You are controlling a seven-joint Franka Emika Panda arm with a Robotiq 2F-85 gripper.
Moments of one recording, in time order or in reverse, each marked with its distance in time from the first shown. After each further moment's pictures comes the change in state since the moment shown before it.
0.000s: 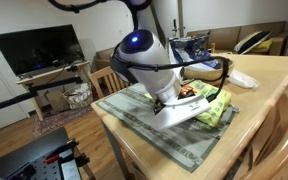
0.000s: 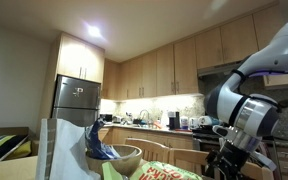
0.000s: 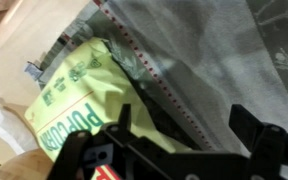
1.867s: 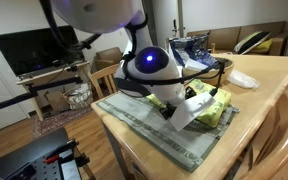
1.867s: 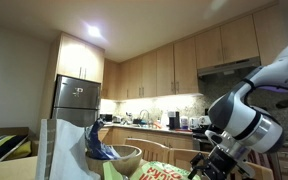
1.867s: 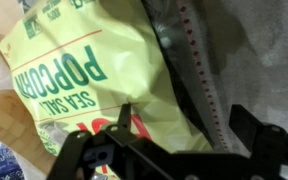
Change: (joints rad) arm -0.093 0.205 0.047 0.016 -0.533 -0.005 0.104
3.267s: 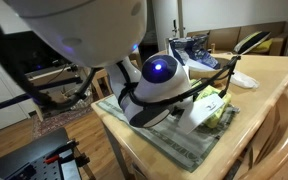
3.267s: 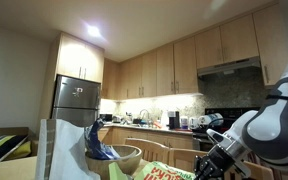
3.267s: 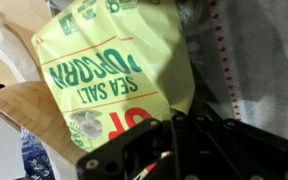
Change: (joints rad) arm -0.025 0.011 -0.197 0.006 -0.991 0.000 0.850
